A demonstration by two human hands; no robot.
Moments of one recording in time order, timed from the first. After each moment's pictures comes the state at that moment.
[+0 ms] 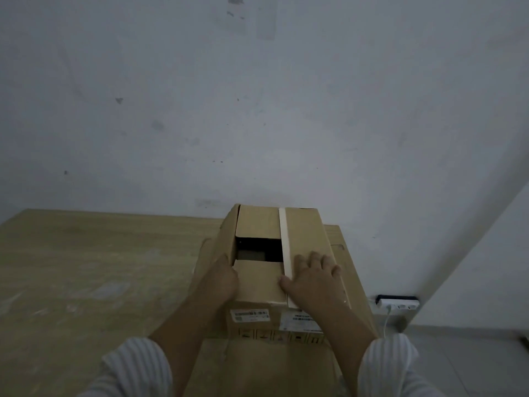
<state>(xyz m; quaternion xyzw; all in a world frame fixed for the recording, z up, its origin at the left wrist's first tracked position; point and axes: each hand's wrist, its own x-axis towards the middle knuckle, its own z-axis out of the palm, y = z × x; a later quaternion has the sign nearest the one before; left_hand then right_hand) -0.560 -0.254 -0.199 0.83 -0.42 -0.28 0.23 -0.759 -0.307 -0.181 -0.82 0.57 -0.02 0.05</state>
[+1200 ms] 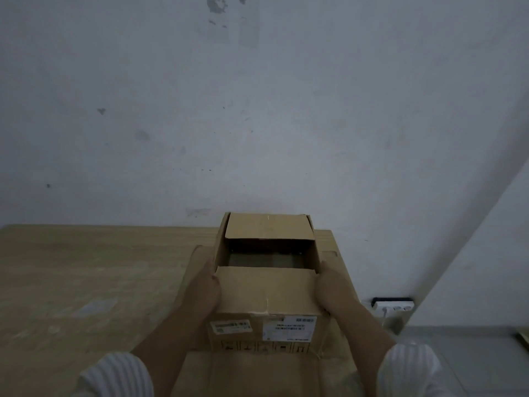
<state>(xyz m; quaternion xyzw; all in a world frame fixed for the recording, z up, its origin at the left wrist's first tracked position) -0.557 -0.255 -0.200 0.82 -0.42 -0.21 0.31 -0.803 -0.350 -0.193 -0.71 0.62 -0.14 0.30</state>
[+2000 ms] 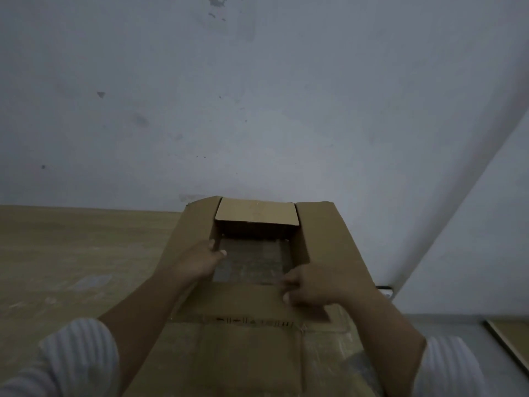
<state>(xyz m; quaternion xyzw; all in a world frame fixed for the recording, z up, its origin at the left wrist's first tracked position) -0.561 -0.227 -0.151 0.79 -0.48 -0.31 0.22 -0.816 -0.264 -0.099 -0.86 0.43 0.15 0.24</state>
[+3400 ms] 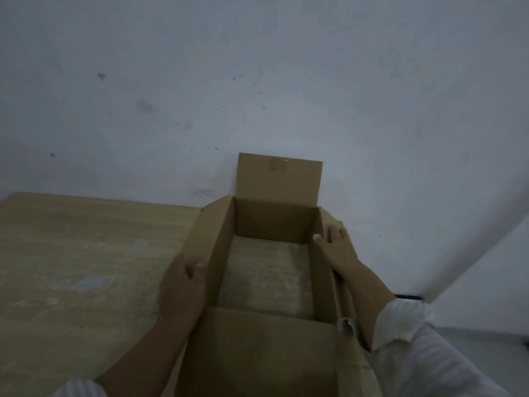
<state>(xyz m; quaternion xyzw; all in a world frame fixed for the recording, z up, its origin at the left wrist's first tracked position) -0.559 -0.226 -0.204 0.87 -0.27 -0.10 0.41 -0.794 -0.439 -0.194 -0.74 0.59 -0.15 0.28</state>
